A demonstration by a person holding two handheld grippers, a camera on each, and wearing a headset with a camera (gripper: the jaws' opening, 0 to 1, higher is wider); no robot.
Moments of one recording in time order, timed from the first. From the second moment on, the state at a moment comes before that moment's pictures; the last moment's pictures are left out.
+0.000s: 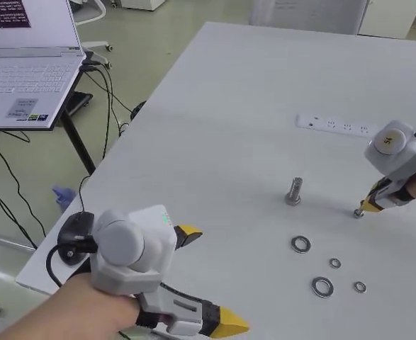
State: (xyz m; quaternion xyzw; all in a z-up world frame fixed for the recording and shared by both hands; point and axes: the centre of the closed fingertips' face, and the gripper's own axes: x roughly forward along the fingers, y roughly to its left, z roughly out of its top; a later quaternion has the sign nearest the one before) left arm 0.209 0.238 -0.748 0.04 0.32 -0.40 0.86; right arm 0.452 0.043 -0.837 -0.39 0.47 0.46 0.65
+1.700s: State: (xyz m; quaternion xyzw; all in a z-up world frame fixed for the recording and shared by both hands) left arm 0.224 0.243 -0.762 0.07 0.32 -0.39 0.86; right arm 0.453 0.043 -0.864 -0.39 0.48 0.47 0.64
